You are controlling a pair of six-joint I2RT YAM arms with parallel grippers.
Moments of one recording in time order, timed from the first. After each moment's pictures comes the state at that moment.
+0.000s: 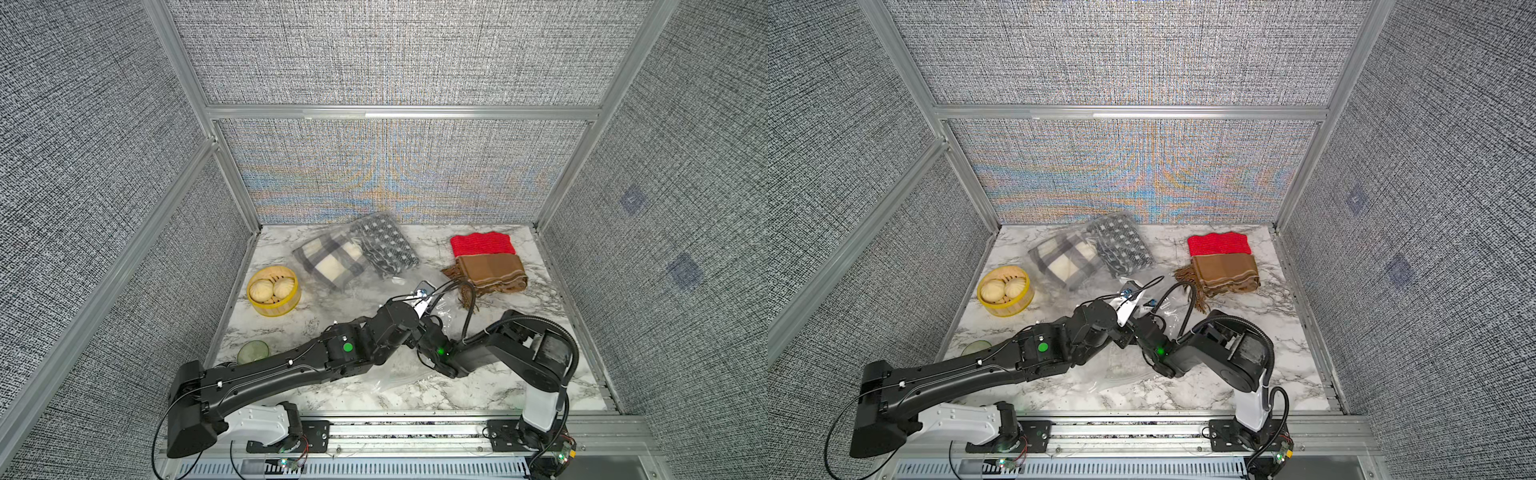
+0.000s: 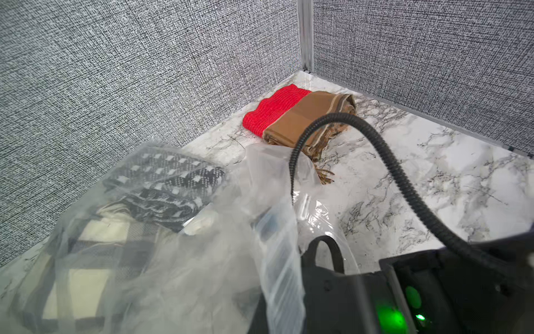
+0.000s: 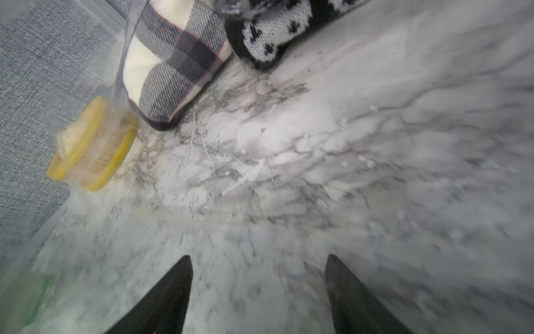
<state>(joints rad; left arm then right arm) -1.22 1.26 1.07 -0.30 -0.47 -0.08 0.94 1.85 0.59 0.77 0.31 0.82</state>
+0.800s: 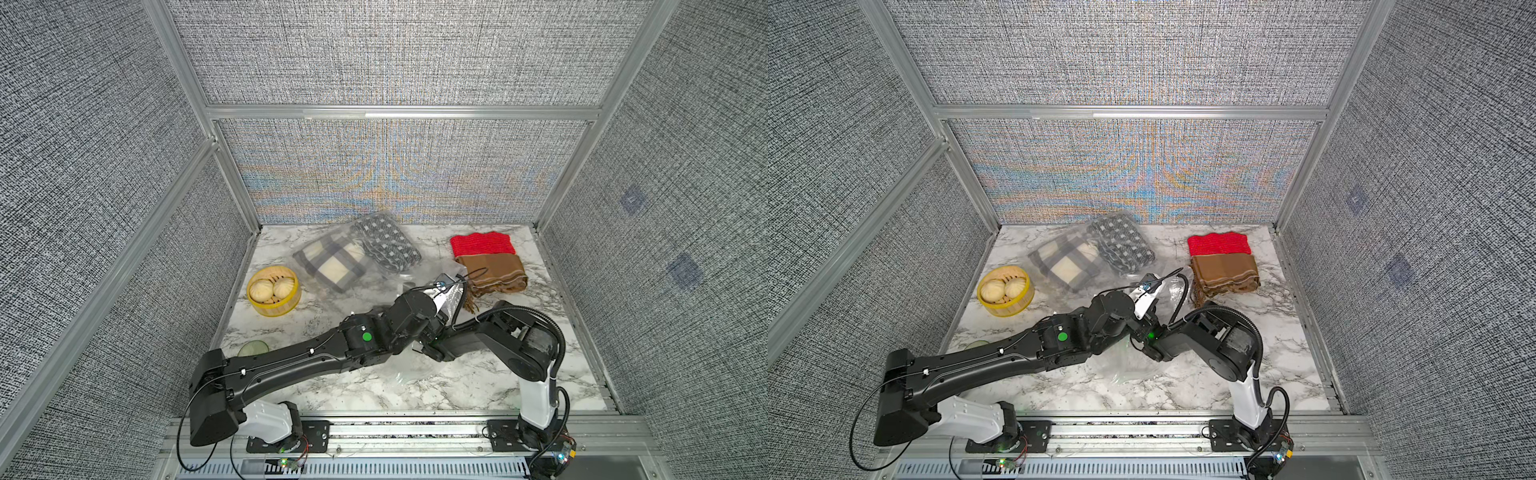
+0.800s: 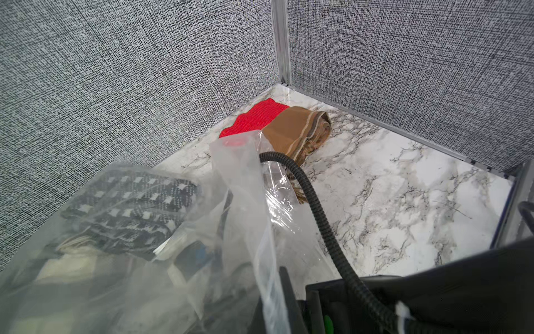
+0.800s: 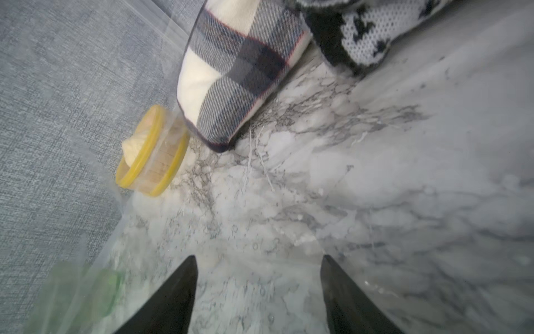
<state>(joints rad) -1.22 1.38 1.20 -0.28 -0.38 -0.07 0.86 1.98 0.84 0.77 0.09 0.85</state>
